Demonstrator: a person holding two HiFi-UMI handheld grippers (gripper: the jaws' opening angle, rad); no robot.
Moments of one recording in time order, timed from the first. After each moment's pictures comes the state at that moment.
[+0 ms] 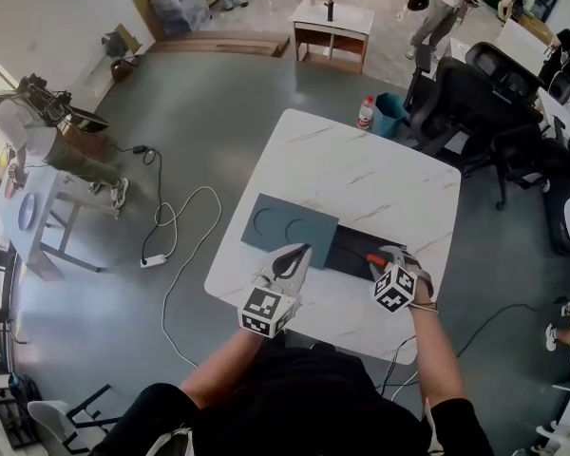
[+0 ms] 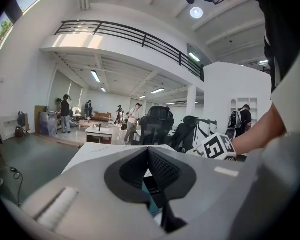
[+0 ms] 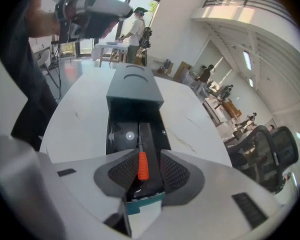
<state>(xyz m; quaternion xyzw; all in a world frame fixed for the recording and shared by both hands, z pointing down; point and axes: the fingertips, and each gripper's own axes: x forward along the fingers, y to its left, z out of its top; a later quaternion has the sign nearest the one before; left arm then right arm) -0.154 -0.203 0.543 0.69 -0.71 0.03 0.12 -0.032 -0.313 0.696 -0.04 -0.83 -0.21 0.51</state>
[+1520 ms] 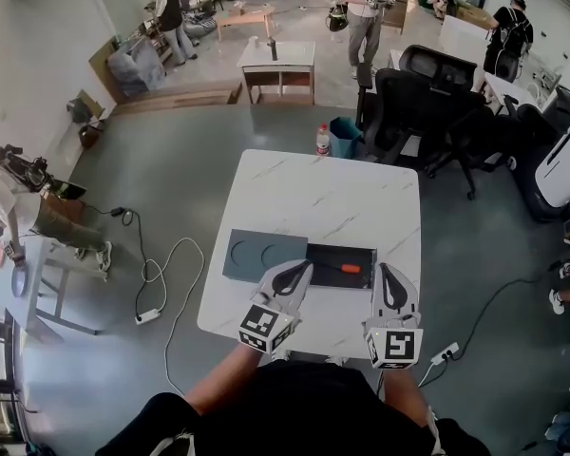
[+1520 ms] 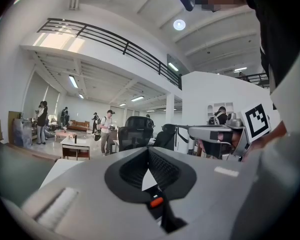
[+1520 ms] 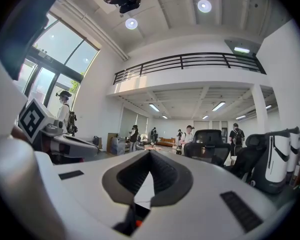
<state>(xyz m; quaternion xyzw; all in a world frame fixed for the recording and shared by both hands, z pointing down) -0.092 -0.226 0.484 0.78 -0.63 0.01 0.06 0.031 -0.282 0.440 0.35 -0.94 -0.06 0.04</state>
